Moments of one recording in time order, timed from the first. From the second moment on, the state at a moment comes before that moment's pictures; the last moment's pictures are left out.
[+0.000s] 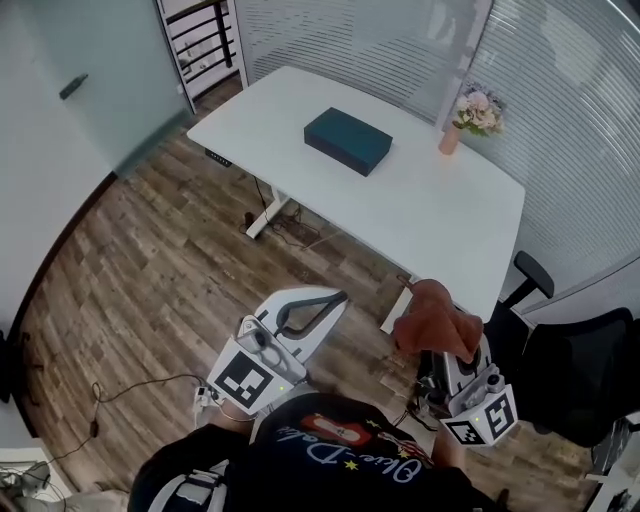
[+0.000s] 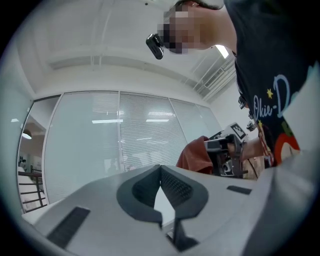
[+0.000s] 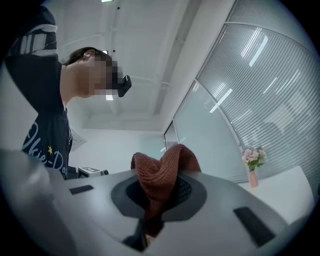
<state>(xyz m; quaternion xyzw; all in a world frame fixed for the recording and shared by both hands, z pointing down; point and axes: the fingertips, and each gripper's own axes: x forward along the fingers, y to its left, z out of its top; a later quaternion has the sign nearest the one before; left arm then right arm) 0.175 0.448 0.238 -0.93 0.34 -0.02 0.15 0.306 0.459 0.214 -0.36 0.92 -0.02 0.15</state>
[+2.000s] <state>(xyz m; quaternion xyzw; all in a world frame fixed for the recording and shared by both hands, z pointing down) 0.023 0.282 0.252 -0.84 0.53 -0.05 0.08 0.161 0.214 0.234 -0.20 0.97 -0.05 0.15</state>
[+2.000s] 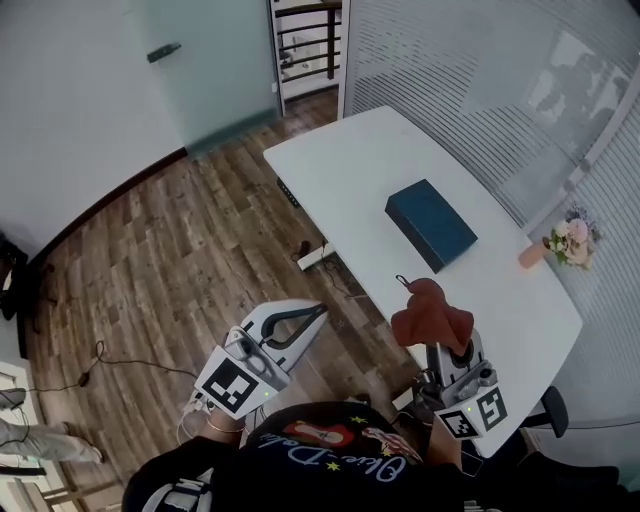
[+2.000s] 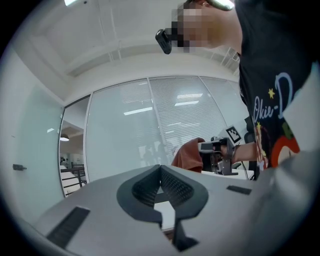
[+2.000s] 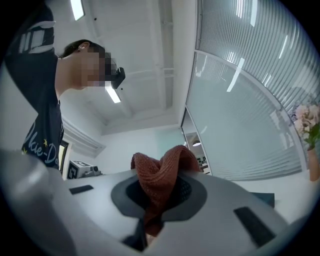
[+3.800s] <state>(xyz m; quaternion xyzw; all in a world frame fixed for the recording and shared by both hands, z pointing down) 0.059 -0.034 0.262 -0.94 0.33 0.02 0.09 0.212 -0.011 0.254 -0.43 0.89 -0.02 0.14</state>
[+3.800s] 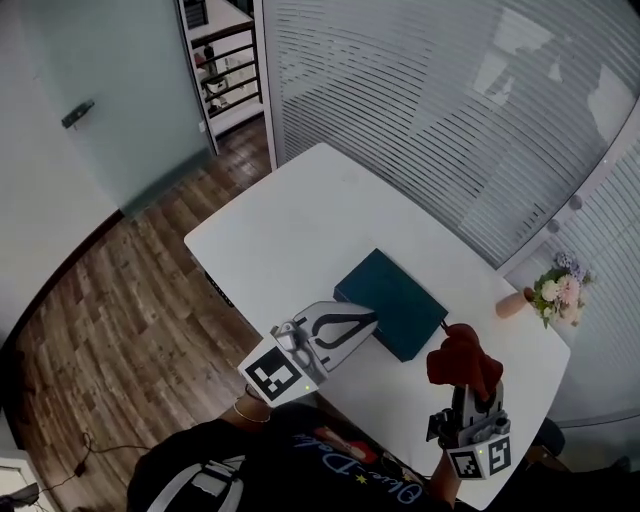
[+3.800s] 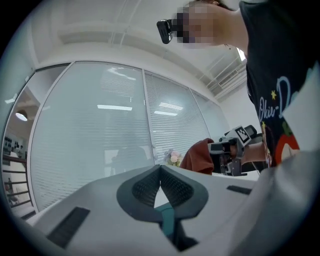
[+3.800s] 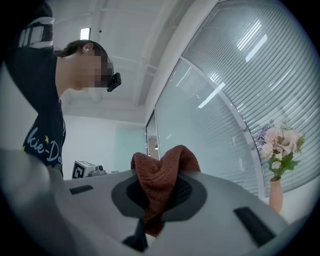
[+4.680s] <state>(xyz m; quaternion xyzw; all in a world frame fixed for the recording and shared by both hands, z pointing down) 0.007 -0.146 0.317 -0.96 0.26 0.02 0.05 0.144 -0.115 0.289 -0.48 0.88 0.02 0.05</state>
